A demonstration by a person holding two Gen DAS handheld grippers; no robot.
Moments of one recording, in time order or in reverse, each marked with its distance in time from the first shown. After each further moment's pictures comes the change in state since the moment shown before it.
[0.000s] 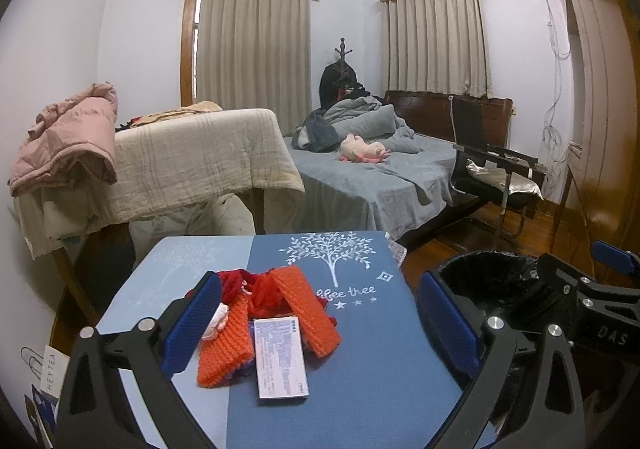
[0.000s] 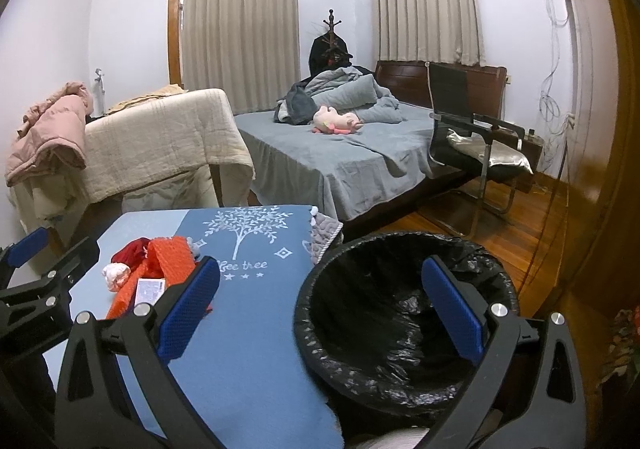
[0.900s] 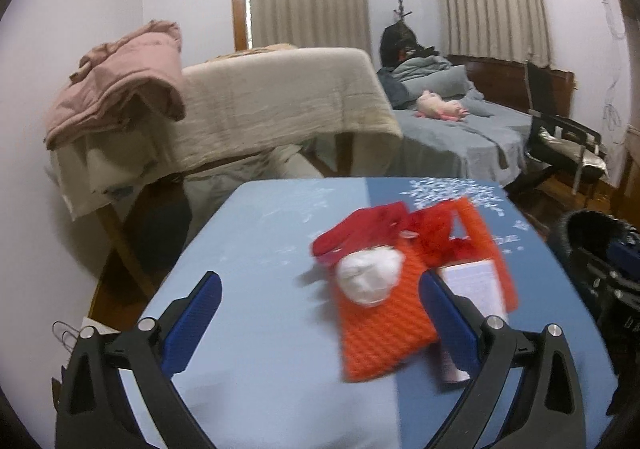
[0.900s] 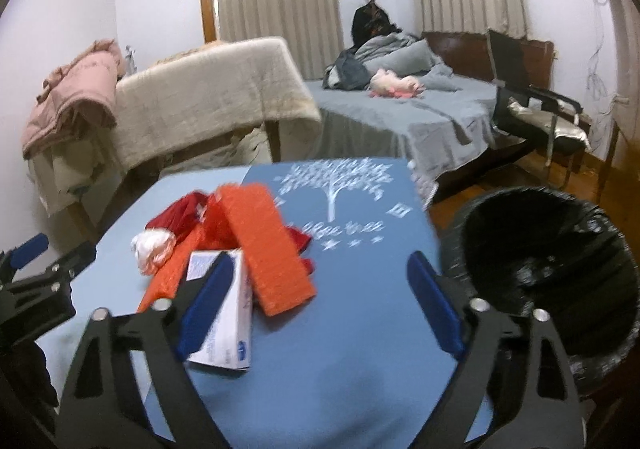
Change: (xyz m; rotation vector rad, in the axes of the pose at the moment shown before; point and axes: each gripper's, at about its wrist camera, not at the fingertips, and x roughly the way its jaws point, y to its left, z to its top) left arm 0.074 0.158 -0.066 -0.050 0.138 0.199; right arm 0.104 0.139 -0.053 -0.008 0.101 0.157
